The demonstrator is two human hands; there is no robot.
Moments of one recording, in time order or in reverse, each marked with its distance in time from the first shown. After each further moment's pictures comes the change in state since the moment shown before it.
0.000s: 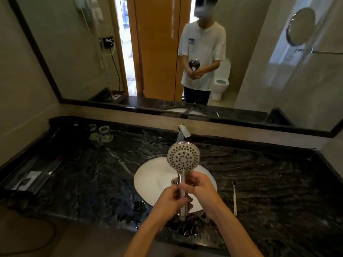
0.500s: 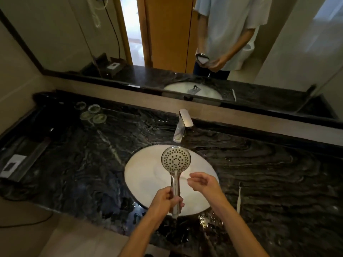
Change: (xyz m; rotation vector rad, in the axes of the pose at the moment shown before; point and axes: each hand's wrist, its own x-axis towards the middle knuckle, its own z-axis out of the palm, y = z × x) left_hand 0.134 -0.075 0.000 -0.094 0.199 -0.297; right_hand 0.114 0.083 -0.093 -0.005 0.056 0.315
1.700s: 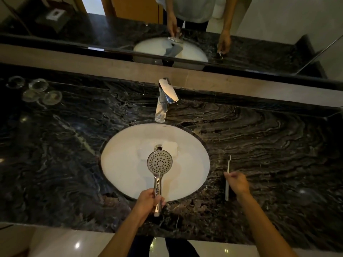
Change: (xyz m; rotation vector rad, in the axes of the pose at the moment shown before) left_hand 0.075 -0.088 -0.039 0.069 -0.047 -0.300; right_hand 0.054 0.143 -0.130 -0.329 0.646 0.508
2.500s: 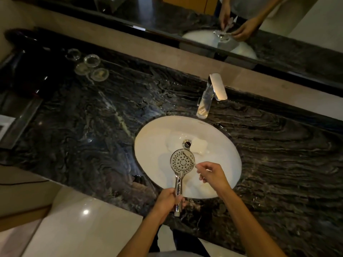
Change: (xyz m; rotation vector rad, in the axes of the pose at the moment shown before) left_hand -0.022 -0.014 -0.011 -0.218 0.041 -0.067; right_hand -0.096 -0.085 0.129 0.040 -0.577 -0.392
